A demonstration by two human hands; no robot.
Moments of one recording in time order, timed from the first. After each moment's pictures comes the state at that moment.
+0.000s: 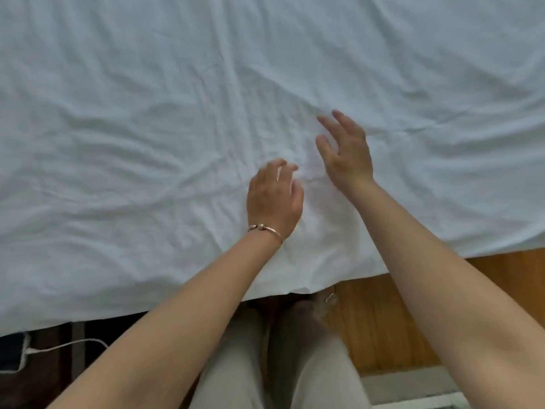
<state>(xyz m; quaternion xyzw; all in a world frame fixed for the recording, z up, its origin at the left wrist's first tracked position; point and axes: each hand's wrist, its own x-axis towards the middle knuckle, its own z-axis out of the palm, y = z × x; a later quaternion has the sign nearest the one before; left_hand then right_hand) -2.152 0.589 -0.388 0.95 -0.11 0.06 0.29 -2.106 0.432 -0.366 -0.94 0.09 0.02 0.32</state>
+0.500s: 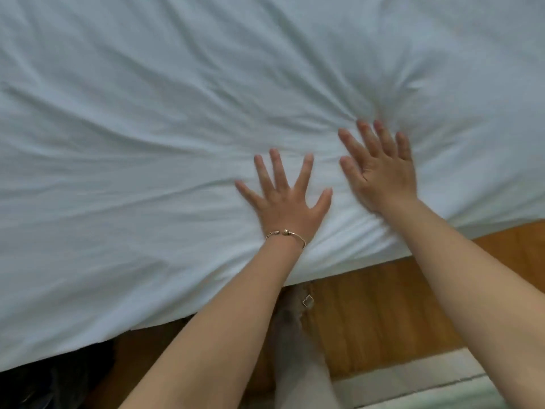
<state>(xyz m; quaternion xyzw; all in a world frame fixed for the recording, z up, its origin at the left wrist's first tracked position) -2.182 0.203 -0.423 0.98 -0.08 -0.13 0.08 -2.169 0.018 -0.418 -0.99 0.06 0.11 0.02</state>
